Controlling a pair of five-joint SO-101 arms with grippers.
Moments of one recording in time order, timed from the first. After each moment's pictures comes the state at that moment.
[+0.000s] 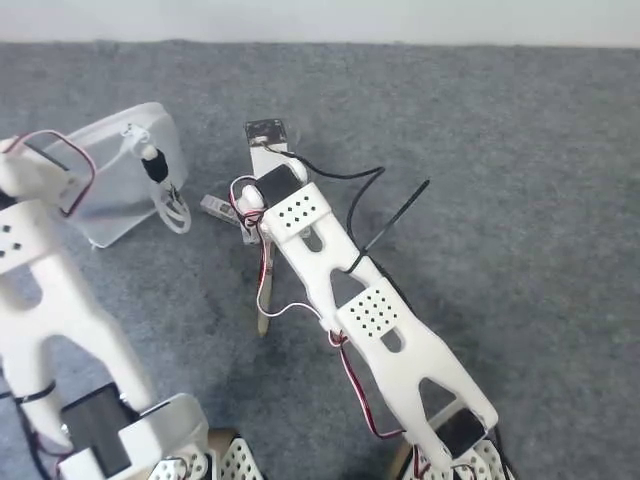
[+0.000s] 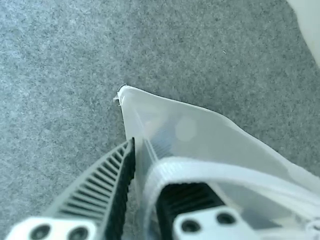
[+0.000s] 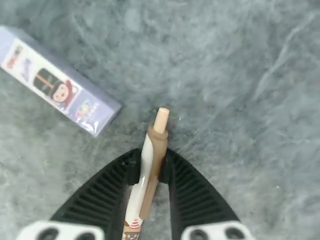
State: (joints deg) left arm -35.5 -12.2 -9.8 94.6 35.3; right arm -41.6 81.7 -94.7 100.3 -24.5
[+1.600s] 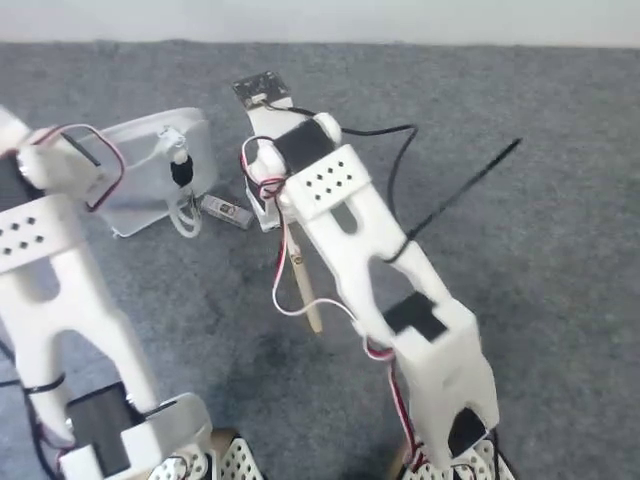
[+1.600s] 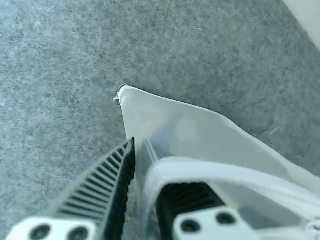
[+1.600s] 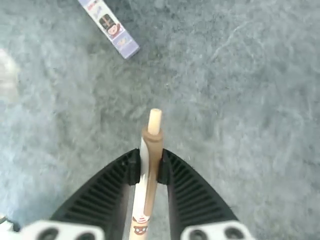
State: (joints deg) left arm -29.0 -12.2 -9.8 94.6 31.7; right arm -39.9 26.2 -43.4 100.4 -10.9
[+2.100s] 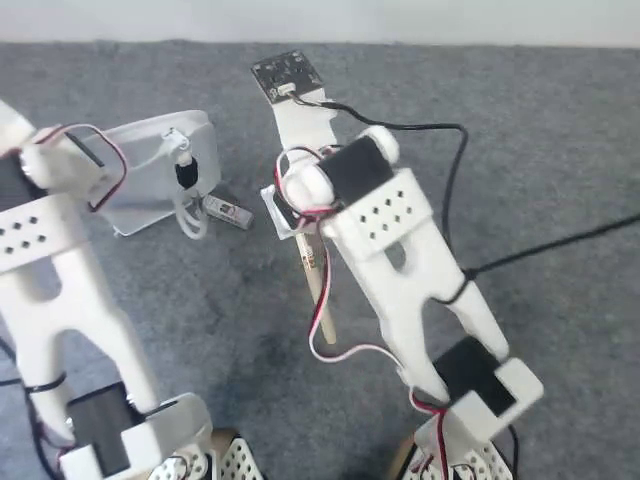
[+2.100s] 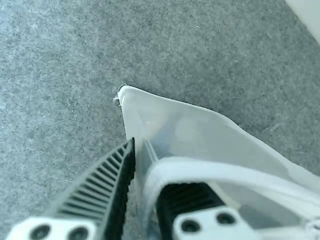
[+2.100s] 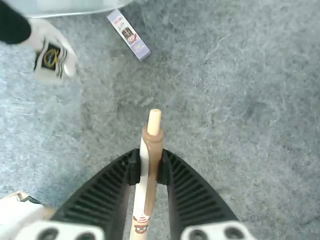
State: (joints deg) left arm -28.7 -12.2 -9.8 94.6 30.5; right arm -40.2 3.9 -31.6 100.4 -10.9
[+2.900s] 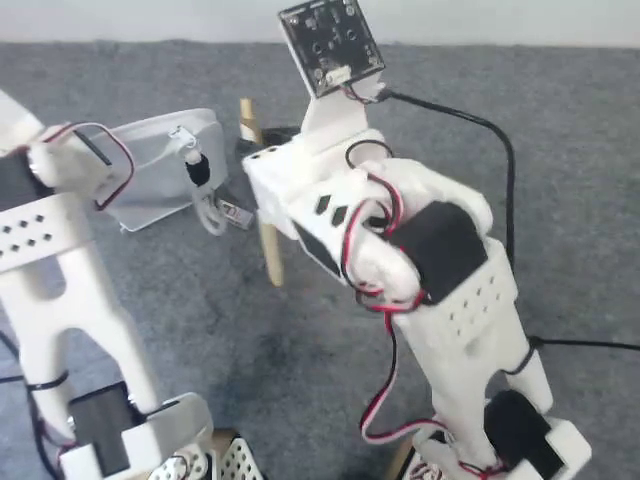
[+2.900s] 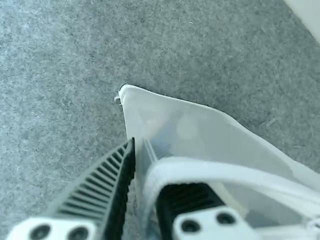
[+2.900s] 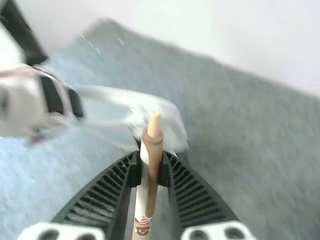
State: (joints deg) left arm -27.2 -12.2 -9.8 94.5 30.5; right arm -45.5 -13.7 -31.6 78.5 -10.9
